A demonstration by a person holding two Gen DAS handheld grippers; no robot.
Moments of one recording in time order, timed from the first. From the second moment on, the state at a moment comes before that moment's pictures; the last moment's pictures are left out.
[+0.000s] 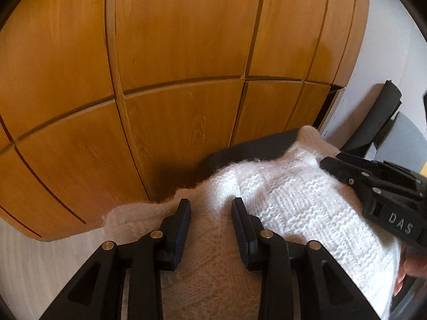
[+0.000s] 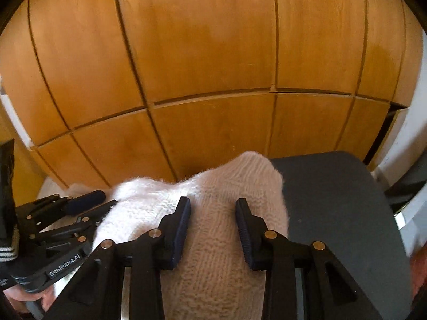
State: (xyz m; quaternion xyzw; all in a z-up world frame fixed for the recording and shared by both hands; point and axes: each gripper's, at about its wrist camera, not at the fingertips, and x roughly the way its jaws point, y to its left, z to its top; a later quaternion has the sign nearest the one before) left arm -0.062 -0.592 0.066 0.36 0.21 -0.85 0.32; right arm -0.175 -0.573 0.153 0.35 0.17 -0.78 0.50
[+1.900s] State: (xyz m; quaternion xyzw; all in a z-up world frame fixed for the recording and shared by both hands) left arm 0.177 -0.273 -0.013 0.28 0.20 -0.83 0.44; right arm 0.077 -0.250 0.031 0.30 0.10 -0.85 0.41
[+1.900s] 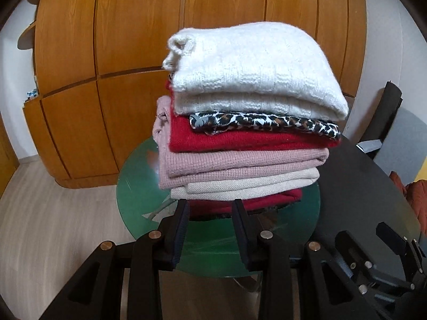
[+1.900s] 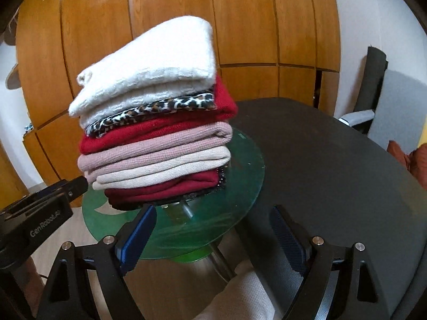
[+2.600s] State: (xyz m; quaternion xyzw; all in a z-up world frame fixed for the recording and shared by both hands) left arm 0.171 -0.255 -0.010 0.29 0.16 -0.84 0.44; right arm 0.096 -0.256 0.017 0.30 0.14 -0.84 0.43
